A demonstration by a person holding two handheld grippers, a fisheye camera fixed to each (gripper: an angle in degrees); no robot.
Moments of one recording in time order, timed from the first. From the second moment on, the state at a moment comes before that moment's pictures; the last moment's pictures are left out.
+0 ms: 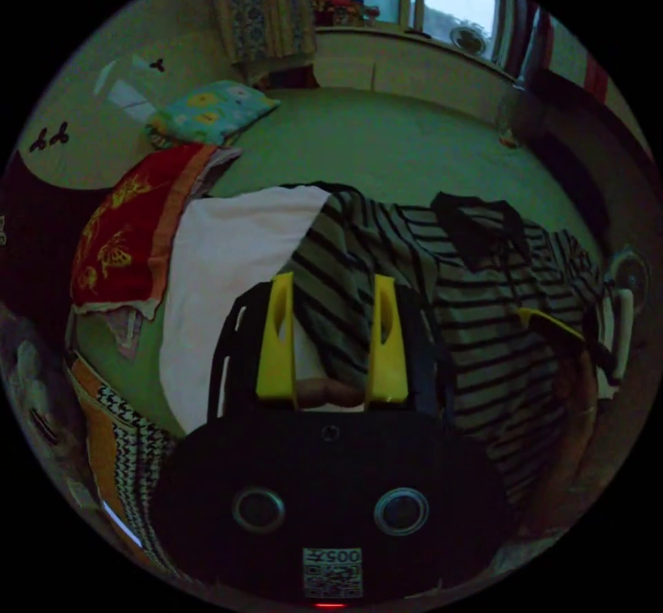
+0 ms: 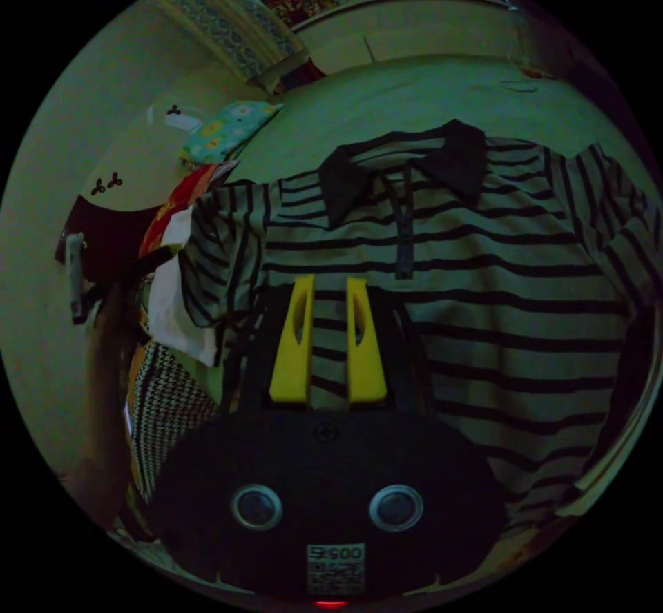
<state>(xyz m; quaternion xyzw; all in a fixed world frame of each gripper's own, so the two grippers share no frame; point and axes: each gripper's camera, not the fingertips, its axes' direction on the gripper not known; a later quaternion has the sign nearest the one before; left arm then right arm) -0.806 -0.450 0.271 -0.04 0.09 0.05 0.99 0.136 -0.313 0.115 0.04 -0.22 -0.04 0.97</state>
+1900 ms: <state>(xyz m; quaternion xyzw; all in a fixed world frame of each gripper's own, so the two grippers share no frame) -1.047 -0.392 0.211 -0.02 0.07 -0.05 1.00 0.128 -0.283 0.177 0.03 -0.21 -0.09 0.97</state>
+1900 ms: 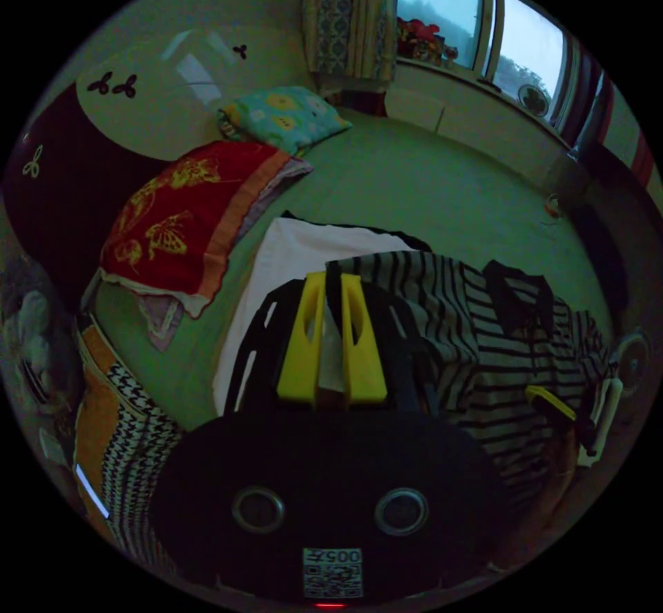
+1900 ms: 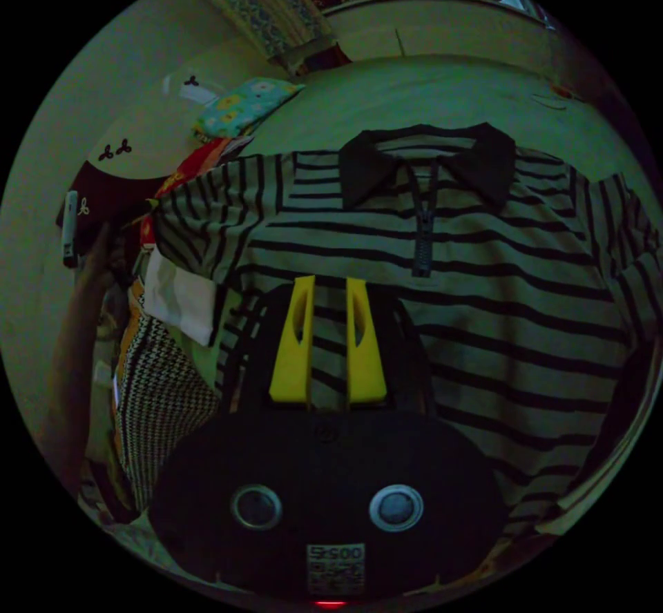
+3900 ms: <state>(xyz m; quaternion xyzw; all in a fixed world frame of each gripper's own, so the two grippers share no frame) -1.091 -0.208 0.323 -0.01 0.17 -0.16 0.97 -0.140 -0.300 0.237 0.06 -0.30 -0.16 0.94</state>
